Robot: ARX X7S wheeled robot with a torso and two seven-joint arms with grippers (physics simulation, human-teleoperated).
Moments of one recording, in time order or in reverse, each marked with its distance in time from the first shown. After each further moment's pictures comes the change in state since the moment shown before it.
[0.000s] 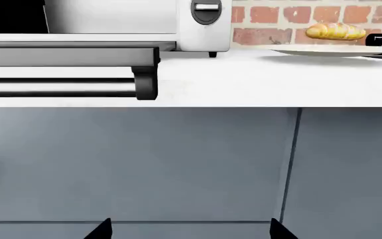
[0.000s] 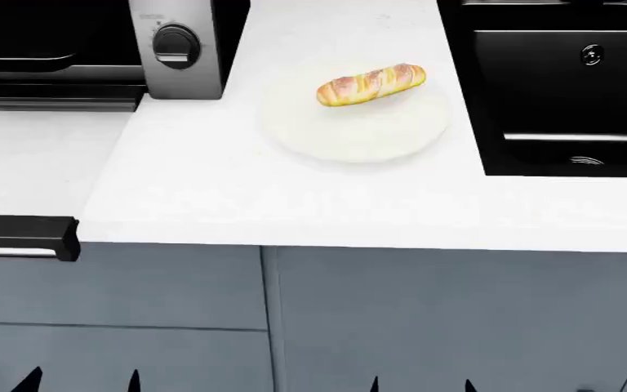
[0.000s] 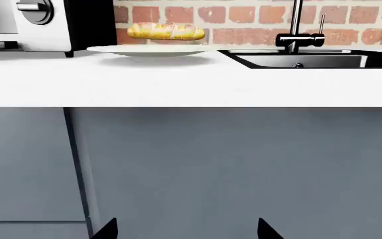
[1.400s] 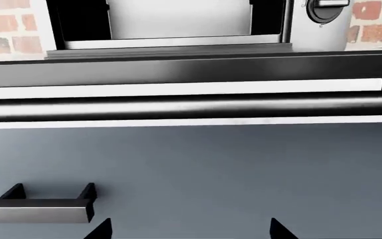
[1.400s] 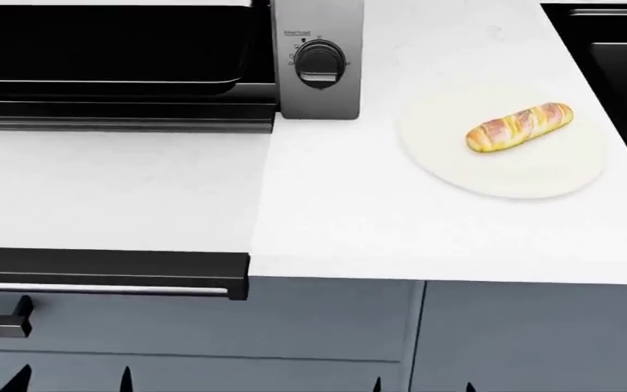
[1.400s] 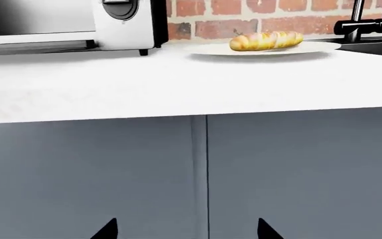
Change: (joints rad) left arm -0.005 -0.108 0.119 0.012 -0.077 -0.001 -0.151; right arm 0.010 0.100 -0.113 0.004 0.145 0.008 0.118
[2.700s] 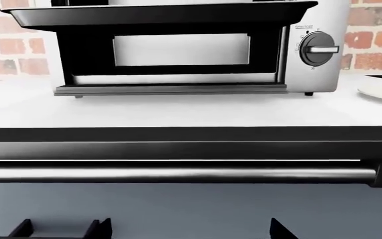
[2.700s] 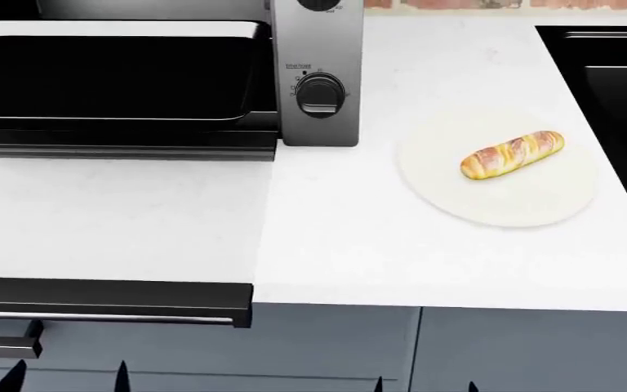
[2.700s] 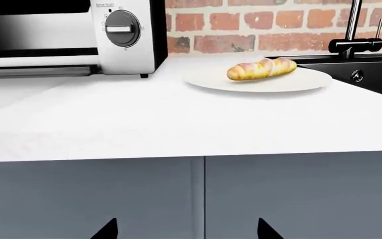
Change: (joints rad) left arm 0.004 -0.046 0.050 0.009 -0.050 0.052 -0.050; right arm 0.006 0.050 -0.058 -0.002 0.033 -0.012 0.064
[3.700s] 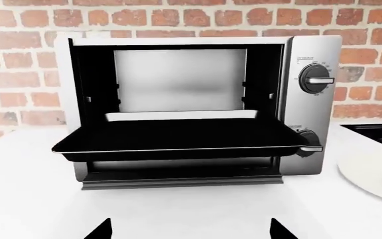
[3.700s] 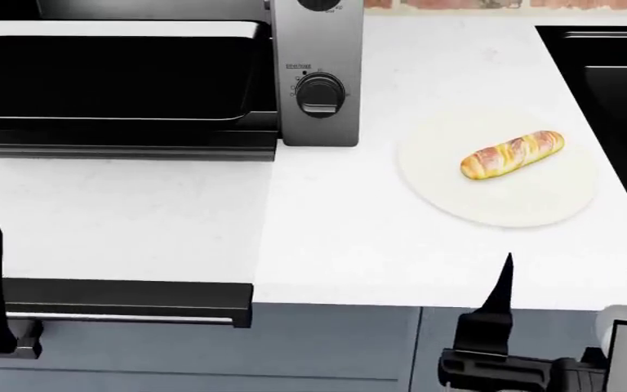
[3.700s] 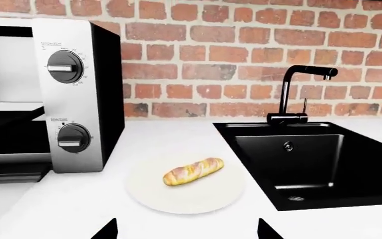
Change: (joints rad) left arm -0.319 -0.304 -0.414 0.813 -0.682 -1.116 -0.125; right arm 0.182 0.298 0.337 -0.802 0.463 0.902 0.232
